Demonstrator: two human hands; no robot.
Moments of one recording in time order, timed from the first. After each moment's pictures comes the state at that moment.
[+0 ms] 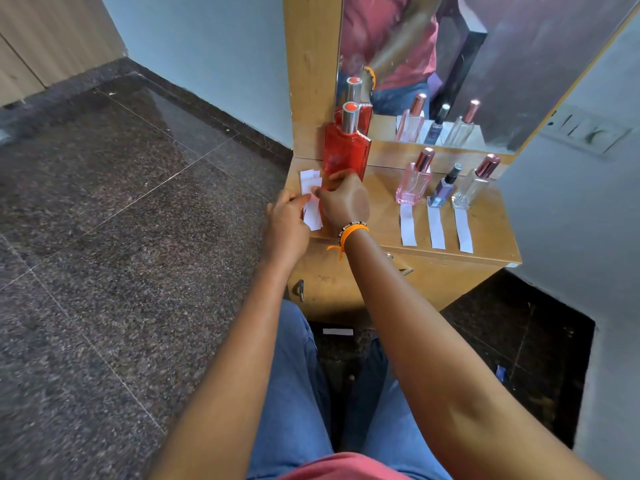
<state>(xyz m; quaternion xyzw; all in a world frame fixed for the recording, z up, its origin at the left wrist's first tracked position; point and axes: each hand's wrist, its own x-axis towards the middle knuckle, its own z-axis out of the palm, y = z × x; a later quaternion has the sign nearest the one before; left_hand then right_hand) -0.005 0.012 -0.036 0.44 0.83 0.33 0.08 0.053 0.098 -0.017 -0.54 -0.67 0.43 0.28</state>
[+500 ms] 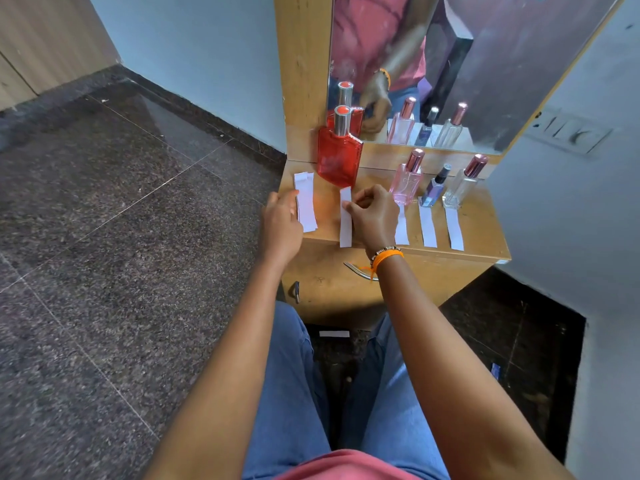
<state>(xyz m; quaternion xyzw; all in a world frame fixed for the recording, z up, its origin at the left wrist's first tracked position) -0.005 0.014 -0.032 0.40 0.81 0.40 0.13 0.109 0.101 -0.027 -0.53 -0.66 0.41 0.35</state>
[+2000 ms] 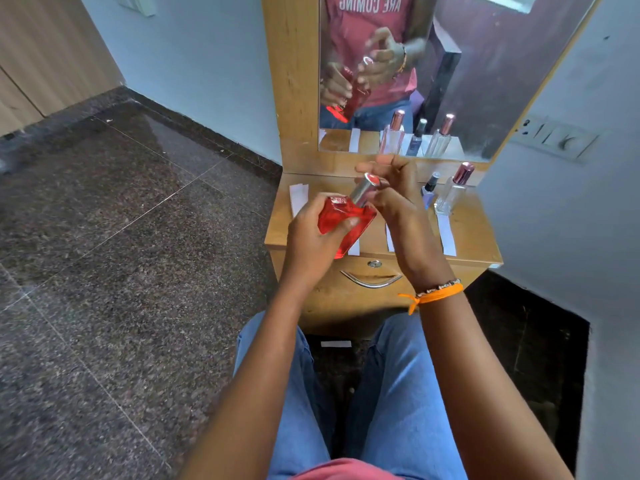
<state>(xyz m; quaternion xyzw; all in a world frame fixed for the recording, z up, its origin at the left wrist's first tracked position) 0.056 0.001 0.011 0.45 0.63 0.60 0.20 0.163 0.065 0.055 -0.25 -0.62 0.62 0.41</state>
